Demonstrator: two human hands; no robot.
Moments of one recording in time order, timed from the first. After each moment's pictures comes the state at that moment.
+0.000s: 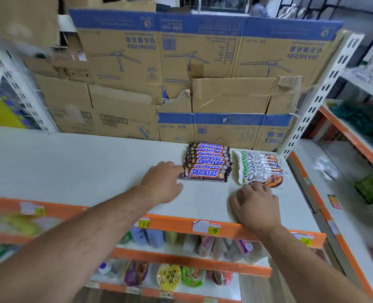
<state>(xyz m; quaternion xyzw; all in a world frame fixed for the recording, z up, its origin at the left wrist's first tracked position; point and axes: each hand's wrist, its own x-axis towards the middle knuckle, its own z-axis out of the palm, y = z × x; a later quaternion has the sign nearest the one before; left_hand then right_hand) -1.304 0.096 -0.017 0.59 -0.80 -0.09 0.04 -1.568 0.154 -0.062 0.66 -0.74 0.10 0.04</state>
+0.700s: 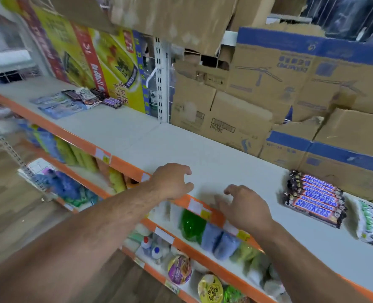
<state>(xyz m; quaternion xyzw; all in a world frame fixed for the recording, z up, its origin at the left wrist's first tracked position) -1.057 0.160 -0.011 0.74 -0.65 -0.16 0.10 -1.281 0.146 -0.009 0.81 -0.57 0.07 -0.13</state>
